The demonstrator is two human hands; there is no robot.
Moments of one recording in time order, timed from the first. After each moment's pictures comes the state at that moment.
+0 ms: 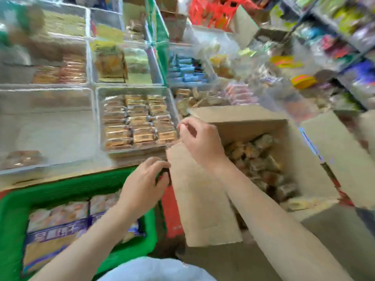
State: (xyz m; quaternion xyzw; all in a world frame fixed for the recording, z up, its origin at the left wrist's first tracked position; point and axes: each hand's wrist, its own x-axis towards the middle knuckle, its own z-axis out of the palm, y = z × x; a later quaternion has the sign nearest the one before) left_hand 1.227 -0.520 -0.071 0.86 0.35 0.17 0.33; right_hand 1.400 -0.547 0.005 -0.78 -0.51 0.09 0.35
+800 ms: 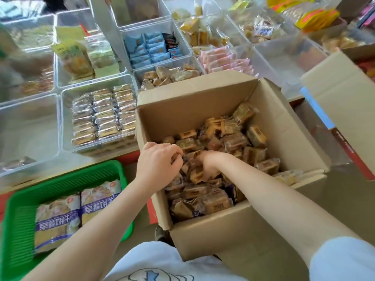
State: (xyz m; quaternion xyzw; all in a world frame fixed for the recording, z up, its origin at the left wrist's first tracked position) left_hand 1.417 -0.621 -0.062 0.93 0.31 0.12 0.15; right_hand 1.601 -0.674 -0.123 -0.71 -0.51 0.43 -0.22
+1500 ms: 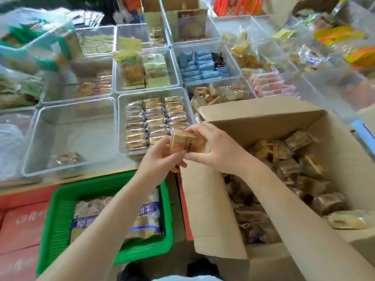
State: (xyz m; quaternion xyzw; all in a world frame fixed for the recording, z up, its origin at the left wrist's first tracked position) left_hand 1.295 -0.522 -0.018 0.63 0.41 0.19 0.64; right_hand 1.478 -0.588 0.003 -0.67 -0.64 0.27 0.26
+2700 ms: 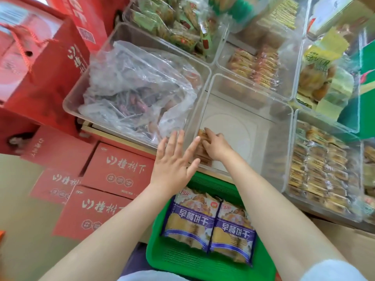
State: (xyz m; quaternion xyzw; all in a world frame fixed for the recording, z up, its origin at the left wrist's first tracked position) left_hand 0.886 -0.289 -0.224 0.81 0.58 0.04 0.11; right_hand 1.065 -0.205 -0.233 -0.74 -0.56 0.35 -0.11
